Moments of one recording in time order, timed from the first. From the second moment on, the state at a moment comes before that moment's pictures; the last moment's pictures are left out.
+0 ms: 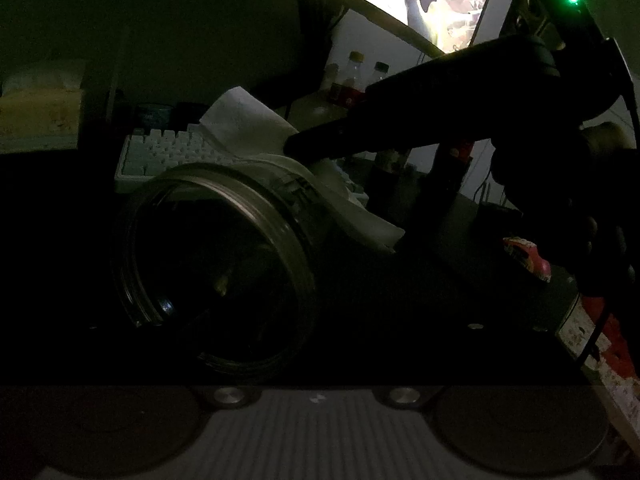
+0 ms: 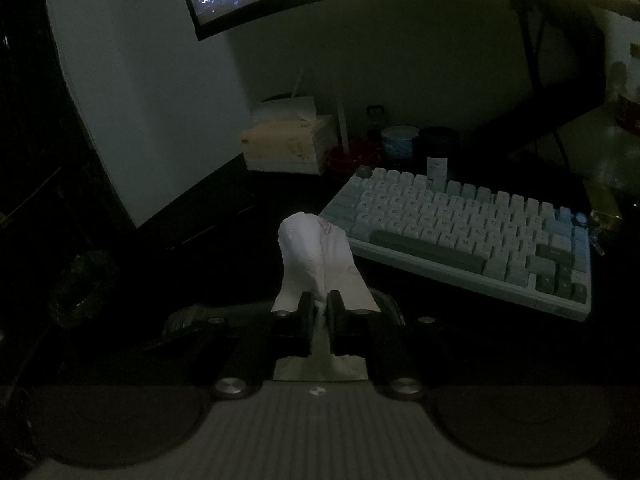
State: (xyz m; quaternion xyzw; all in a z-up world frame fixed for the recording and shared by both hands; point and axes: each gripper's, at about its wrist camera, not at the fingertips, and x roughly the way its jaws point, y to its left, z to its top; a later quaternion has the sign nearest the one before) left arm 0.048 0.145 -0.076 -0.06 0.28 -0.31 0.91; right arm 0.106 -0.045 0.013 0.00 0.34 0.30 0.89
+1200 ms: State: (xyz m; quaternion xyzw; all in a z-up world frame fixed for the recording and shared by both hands) left arm 0.047 0.130 -0.076 -0.05 0.27 -0.30 0.91; right arm 0.103 -0.028 0.019 -0.02 0.34 0.33 0.88
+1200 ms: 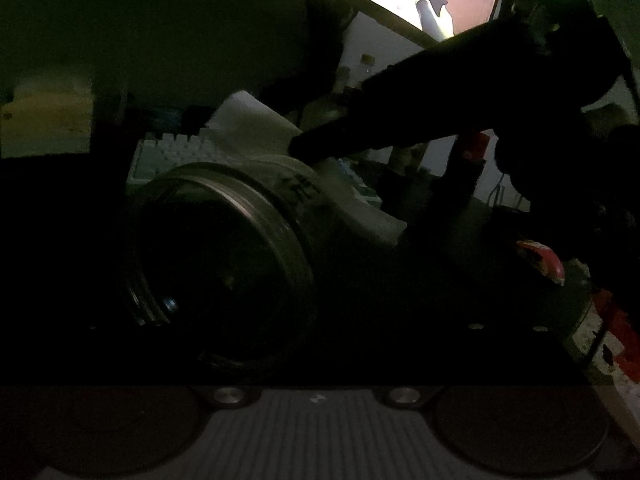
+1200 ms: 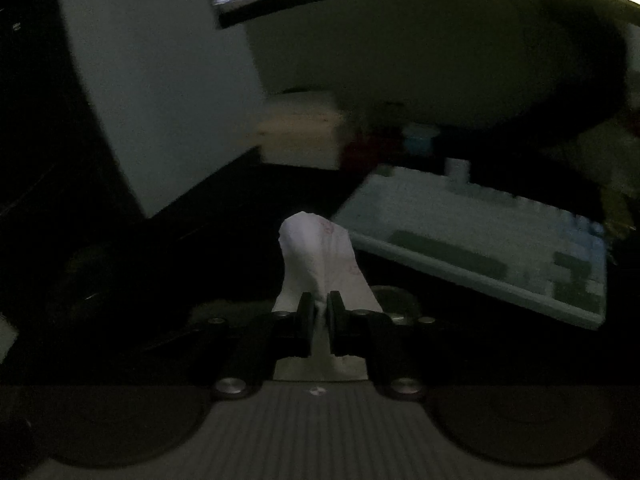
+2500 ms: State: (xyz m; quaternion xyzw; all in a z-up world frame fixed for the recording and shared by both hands) left arm 0.046 0.129 -0.077 -0.06 0.27 -0.30 0.91; right arm 0.101 -0.030 0.018 -0.01 0.34 0.32 0.88
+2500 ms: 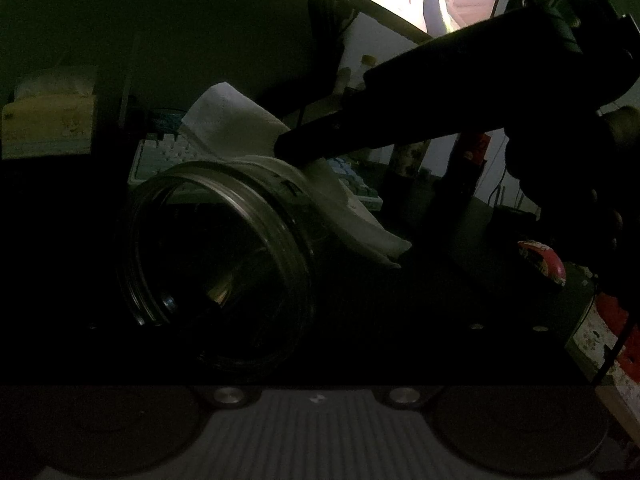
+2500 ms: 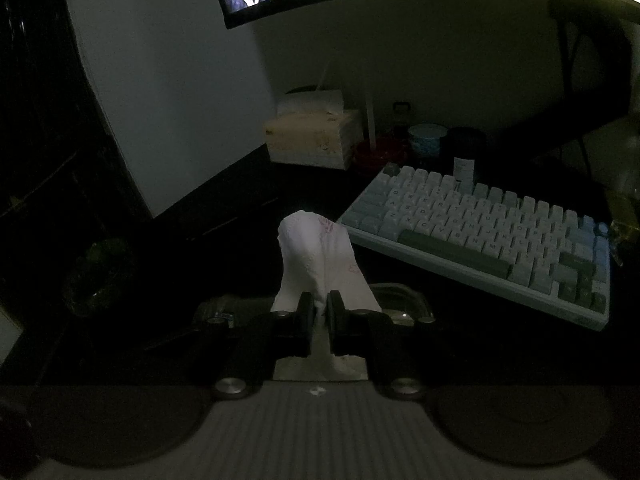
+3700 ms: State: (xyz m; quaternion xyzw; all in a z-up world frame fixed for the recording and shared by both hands) left arm 0.046 0.125 -0.077 -0.05 0.27 -0.30 0.91; right arm 0.109 -0.038 0.017 -0.01 0.35 0.30 0.89
